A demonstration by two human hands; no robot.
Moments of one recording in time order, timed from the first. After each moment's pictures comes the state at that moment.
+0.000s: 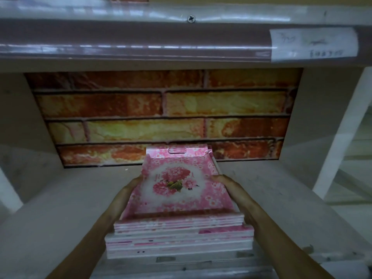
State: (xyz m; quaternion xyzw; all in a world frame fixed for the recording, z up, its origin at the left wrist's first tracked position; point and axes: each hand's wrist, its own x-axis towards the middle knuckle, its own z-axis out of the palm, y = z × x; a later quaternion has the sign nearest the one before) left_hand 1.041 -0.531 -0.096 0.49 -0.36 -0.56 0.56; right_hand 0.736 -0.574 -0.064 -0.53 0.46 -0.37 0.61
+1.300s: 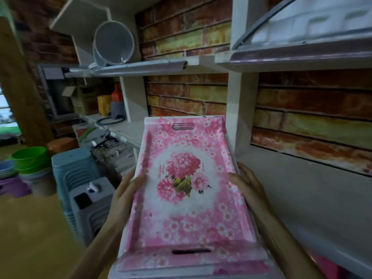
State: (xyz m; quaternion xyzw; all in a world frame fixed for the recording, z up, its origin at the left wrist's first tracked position) left_hand 1.231 -0.020 -0.076 0.59 -0.21 -0.10 0.77; right_hand 1.083 -0.287 -0.078 -0.64 0.17 -0.32 0.68
